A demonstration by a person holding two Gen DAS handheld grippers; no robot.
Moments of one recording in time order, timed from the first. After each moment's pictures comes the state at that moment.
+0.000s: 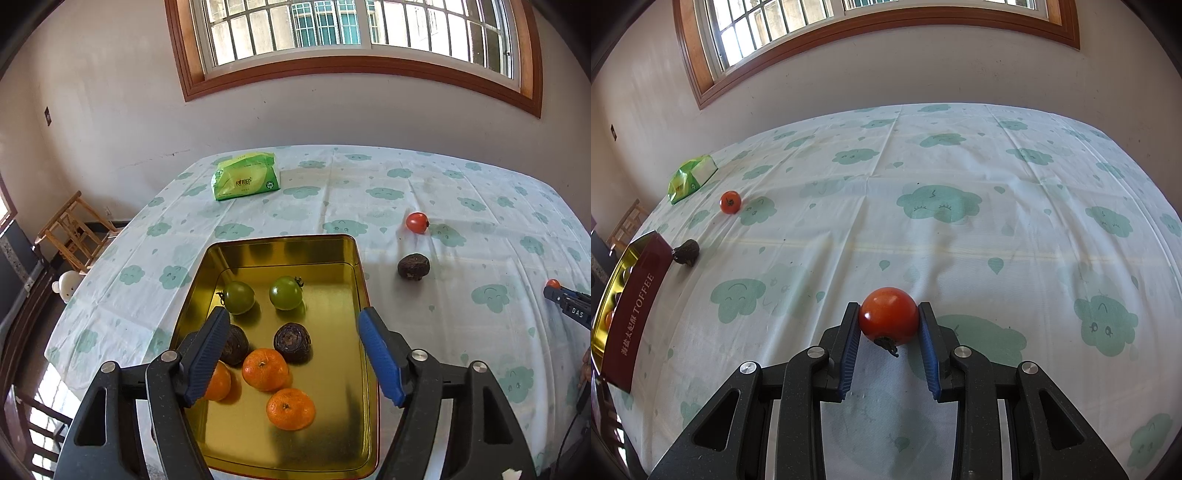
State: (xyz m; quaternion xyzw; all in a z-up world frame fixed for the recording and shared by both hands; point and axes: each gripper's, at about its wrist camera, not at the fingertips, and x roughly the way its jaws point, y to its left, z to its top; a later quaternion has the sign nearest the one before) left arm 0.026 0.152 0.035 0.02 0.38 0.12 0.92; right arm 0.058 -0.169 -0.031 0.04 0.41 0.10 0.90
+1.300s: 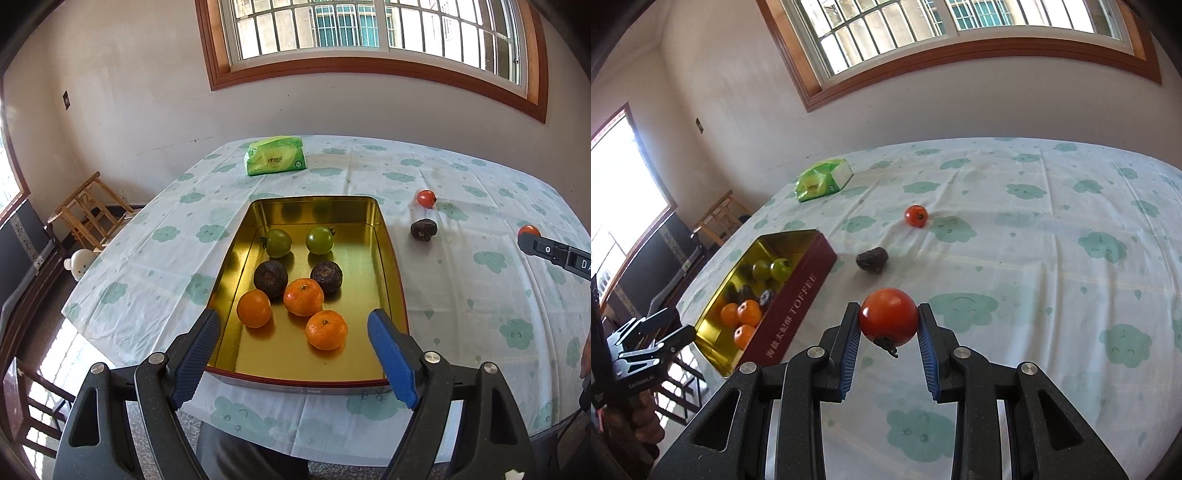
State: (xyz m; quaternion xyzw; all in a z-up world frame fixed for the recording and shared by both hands) left arm -0.052 0.173 0.029 0.00 0.38 0.14 0.91; right arm -0.006 -0.039 0.041 0.06 0.37 0.29 0.88
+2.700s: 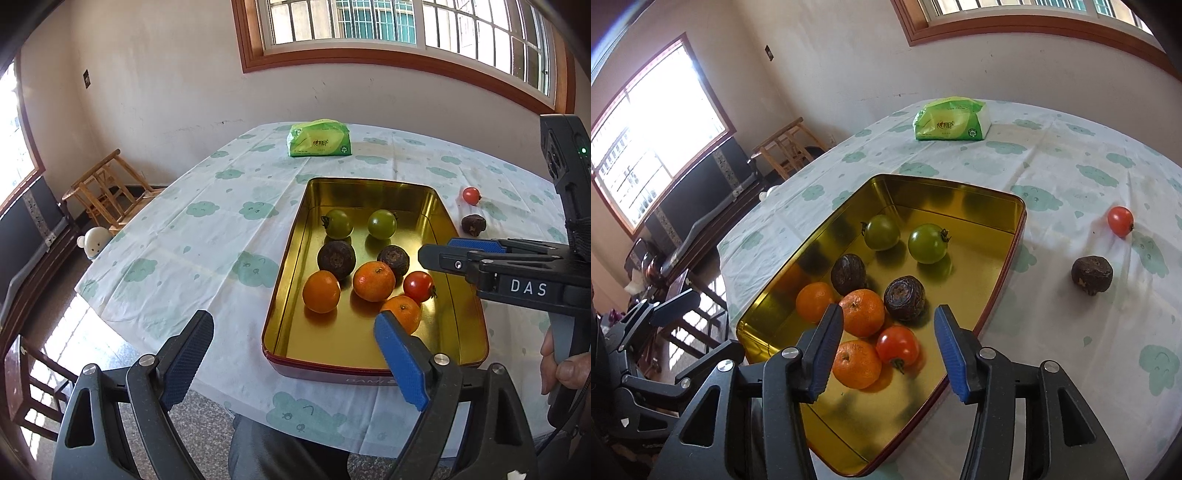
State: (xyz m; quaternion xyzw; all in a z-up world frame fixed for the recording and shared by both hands) left arm -0.065 0.228 0.012 -0.02 0.39 0.18 0.90; right arm -0.005 0.149 0.014 -0.02 0.42 0.42 0.81
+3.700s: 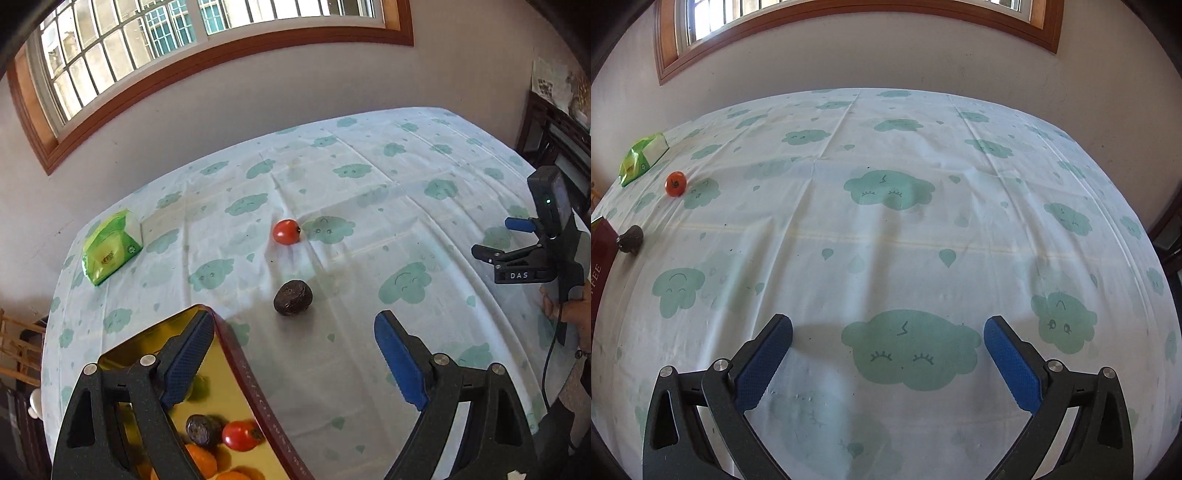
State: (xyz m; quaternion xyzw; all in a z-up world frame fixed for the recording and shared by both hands) left arm 0.121 0.063 0.028 0.16 0.43 -0.12 0.88; right arm 0.066 -0.169 -0.038 -0.02 0.44 0.01 0.90
